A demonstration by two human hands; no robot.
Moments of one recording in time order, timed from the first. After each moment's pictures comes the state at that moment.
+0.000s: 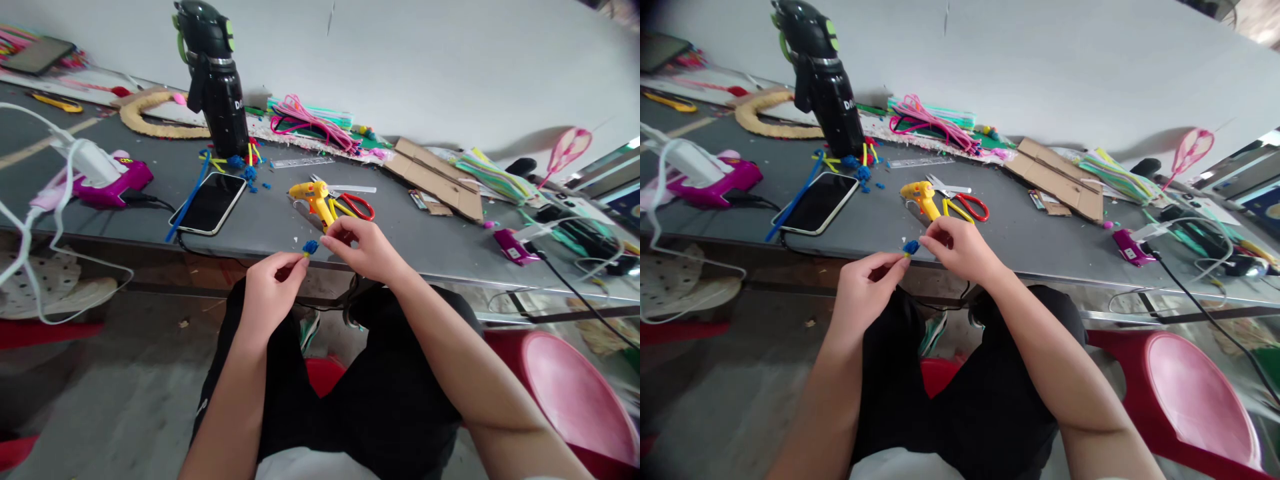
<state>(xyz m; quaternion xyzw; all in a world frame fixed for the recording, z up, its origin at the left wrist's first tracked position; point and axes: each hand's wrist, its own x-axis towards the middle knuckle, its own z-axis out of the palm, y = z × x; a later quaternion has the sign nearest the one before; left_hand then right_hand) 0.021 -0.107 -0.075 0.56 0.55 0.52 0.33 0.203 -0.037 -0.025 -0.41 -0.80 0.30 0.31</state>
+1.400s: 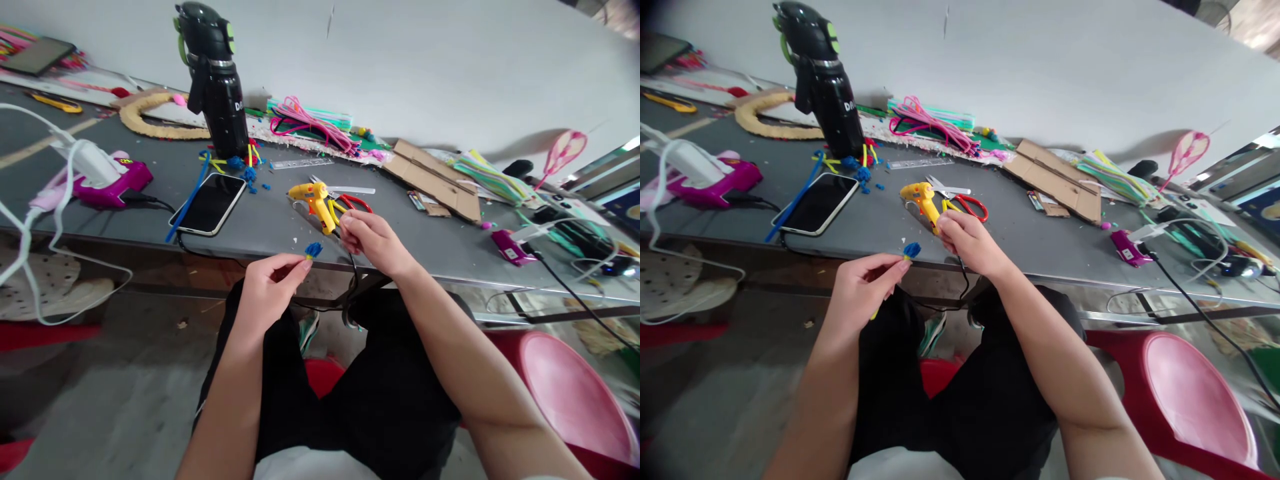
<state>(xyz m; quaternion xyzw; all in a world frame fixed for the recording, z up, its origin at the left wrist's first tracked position) 0.016 -0.107 -0.070 0.51 0.54 0.52 0.43 0.209 -0.028 -0.019 -0.35 -0.67 0.54 0.38</state>
